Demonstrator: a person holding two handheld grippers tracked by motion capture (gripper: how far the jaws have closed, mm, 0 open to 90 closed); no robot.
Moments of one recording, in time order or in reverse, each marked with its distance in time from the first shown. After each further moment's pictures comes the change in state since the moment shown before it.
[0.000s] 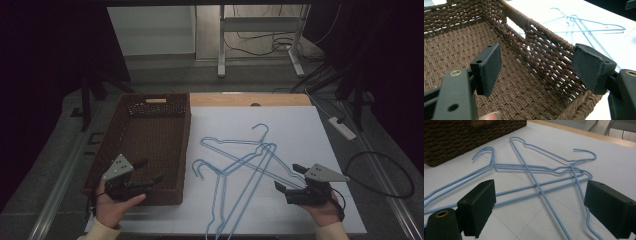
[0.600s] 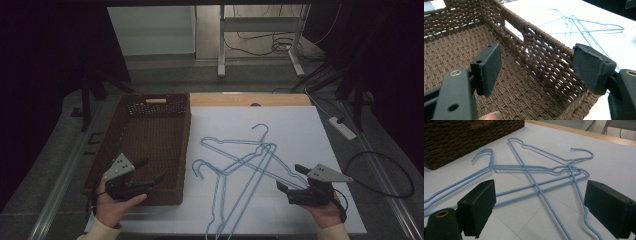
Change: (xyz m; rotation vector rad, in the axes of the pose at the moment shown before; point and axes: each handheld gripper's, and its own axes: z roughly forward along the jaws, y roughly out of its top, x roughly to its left) left arm -0.002 0.003 0.001 0.006 -0.004 0.013; right arm 0.000 0.001 -0.005 -0.004 -0.013 0.023
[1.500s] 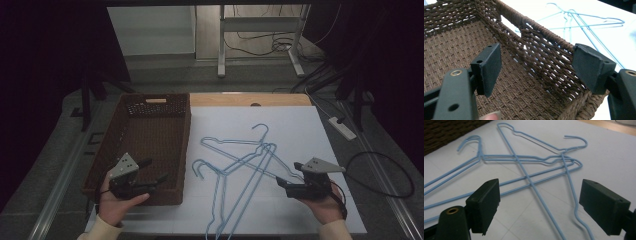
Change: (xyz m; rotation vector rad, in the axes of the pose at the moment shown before) left arm 0.000 0.000 0.008 0.033 -0.018 0.028; right arm -0.003 0.017 0.009 0.139 -0.061 -0.005
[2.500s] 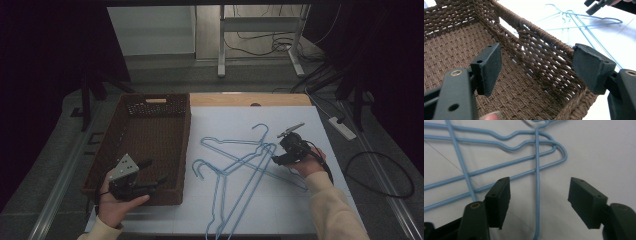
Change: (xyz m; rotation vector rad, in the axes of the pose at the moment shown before) left arm -0.004 0.001 -0.003 -0.008 0.005 0.009; right arm -0.058 0.053 0.102 0.480 -0.035 -0.080
